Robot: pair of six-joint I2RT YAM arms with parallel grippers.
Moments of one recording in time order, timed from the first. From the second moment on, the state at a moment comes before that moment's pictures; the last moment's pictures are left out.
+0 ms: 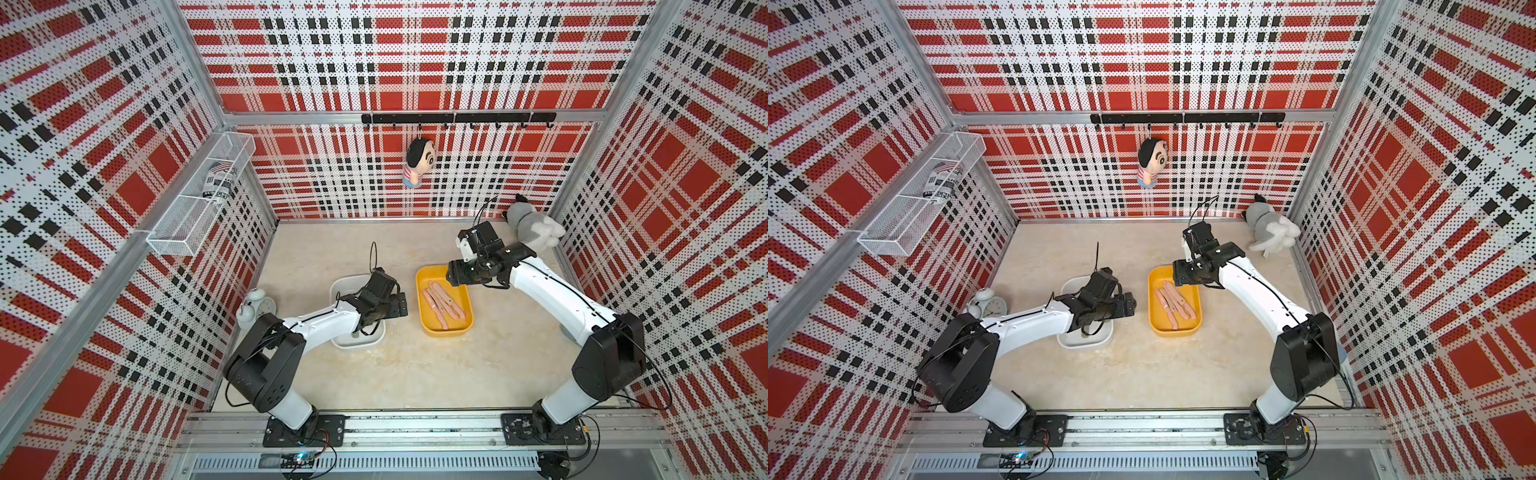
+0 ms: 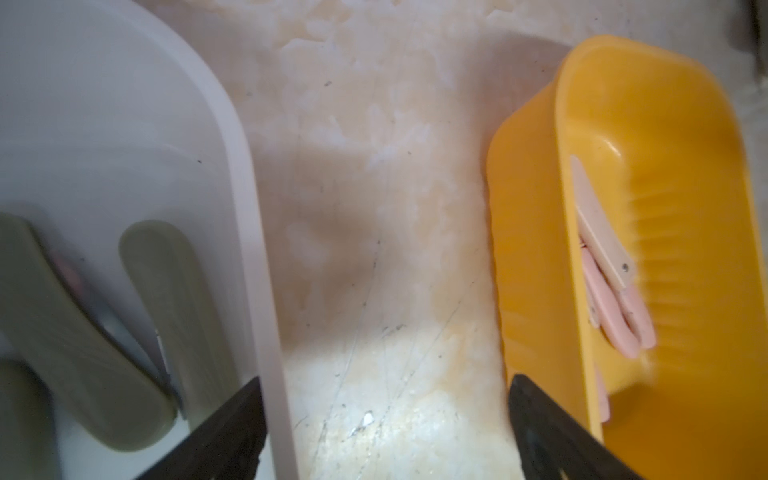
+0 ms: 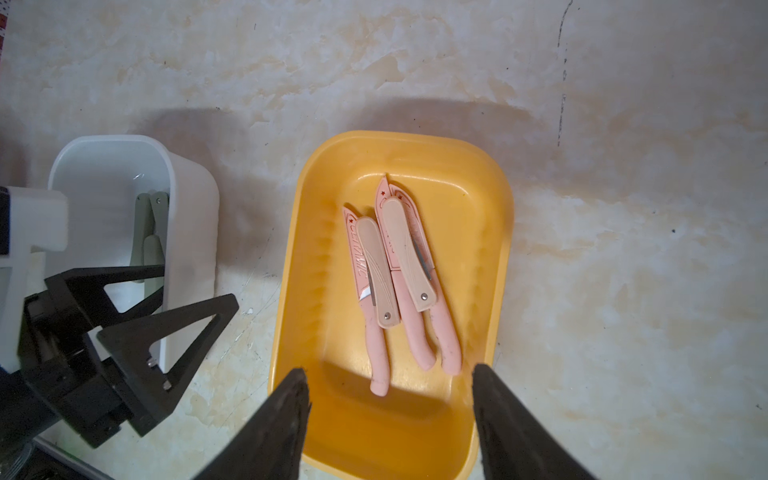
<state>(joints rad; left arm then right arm) -0.62 1.58 0.87 -0.18 -0.04 -0.67 0.46 1.61 1.43 -0.82 -0.08 0.30</state>
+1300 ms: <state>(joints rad) -0.76 1.71 0.97 0.12 0.07 -0.71 0.41 1.56 1.35 -0.82 -0.09 0.28</state>
